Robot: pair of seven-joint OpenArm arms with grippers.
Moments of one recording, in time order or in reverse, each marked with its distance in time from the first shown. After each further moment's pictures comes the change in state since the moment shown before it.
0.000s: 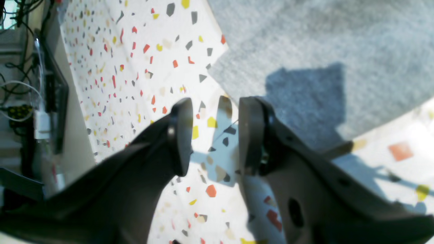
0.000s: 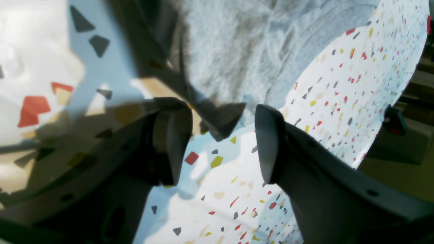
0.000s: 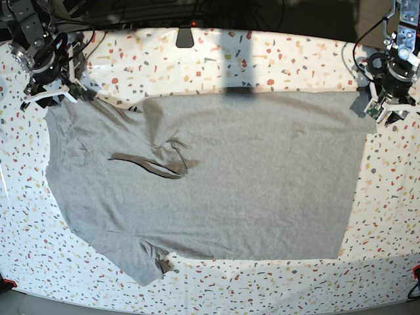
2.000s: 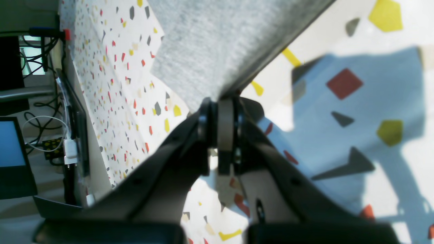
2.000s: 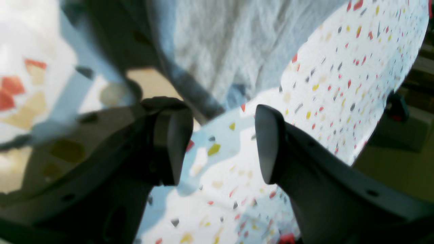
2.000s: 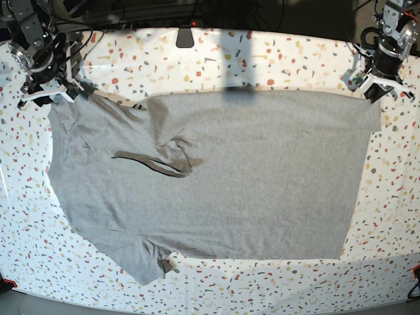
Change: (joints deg) left arm 4.4 0.1 4.4 -8.2 12.1 6.0 -13.1; right arm 0.1 0.0 0.0 -0.3 0.0 -0.4 -1.0
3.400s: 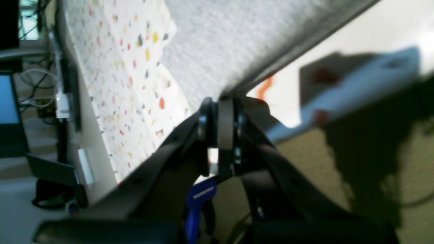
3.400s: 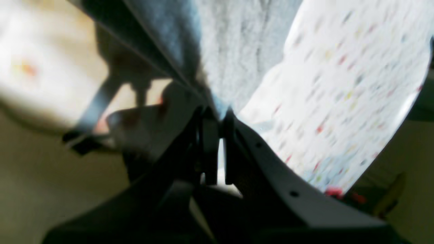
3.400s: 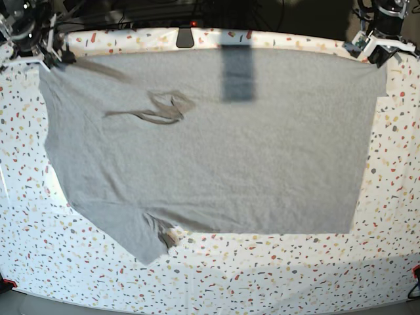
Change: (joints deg) left arm 17.5 -0.3 0.1 9.3 -3.7 15.0 2.6; right arm -20.6 0.2 13.7 1.2 6.6 -3.3 6.4
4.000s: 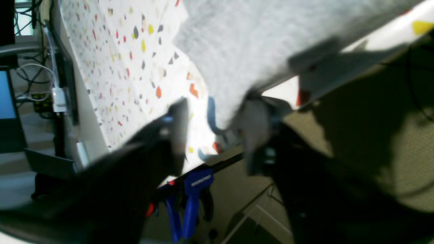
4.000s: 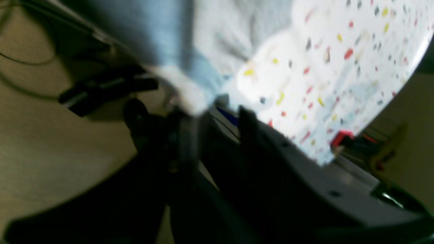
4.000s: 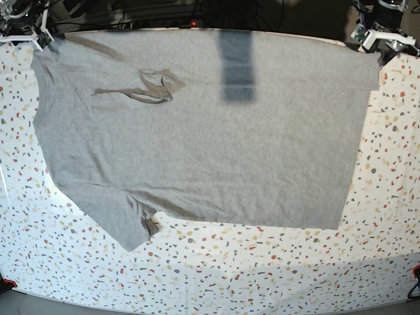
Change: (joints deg) left arm 2.3 -0.2 0.0 2.6 -0.2 0.3 3.0; right arm -5.5 -1.9 1.0 2.0 -1.0 -4.5 -8.2
